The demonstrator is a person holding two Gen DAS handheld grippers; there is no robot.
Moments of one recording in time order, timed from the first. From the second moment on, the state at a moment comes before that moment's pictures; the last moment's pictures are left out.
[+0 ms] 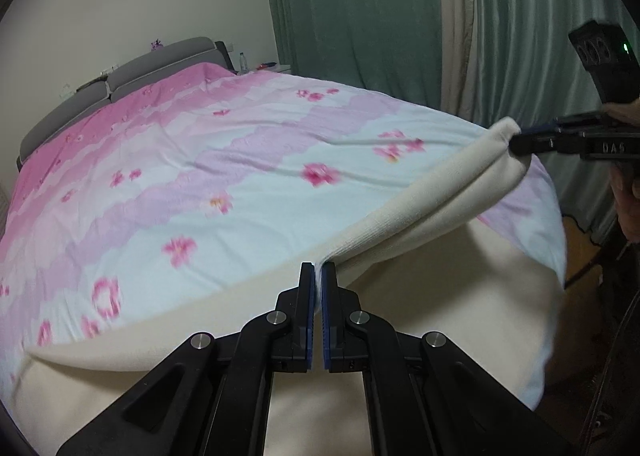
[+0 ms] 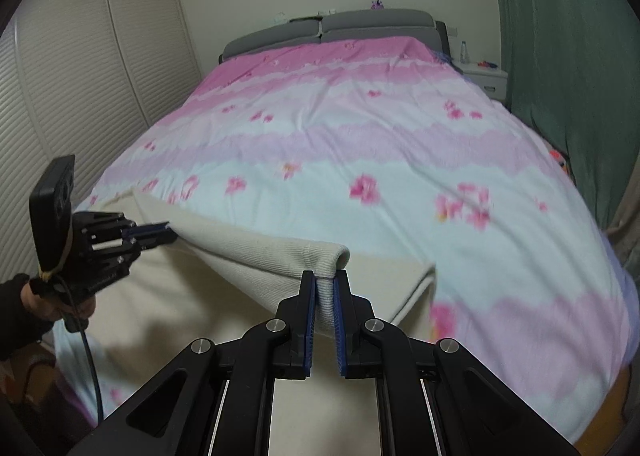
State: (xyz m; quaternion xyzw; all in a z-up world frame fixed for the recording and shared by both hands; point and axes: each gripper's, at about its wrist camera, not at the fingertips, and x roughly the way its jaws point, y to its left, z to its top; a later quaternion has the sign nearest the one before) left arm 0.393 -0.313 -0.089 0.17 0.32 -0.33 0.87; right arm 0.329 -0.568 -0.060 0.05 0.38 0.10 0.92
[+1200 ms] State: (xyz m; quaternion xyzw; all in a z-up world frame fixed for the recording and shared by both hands) left arm 0.257 -0.283 -0.198 0.17 0.36 -0.29 0.87; right arm 0.173 -0.504 -0.189 0.03 0.40 -0.01 0.92
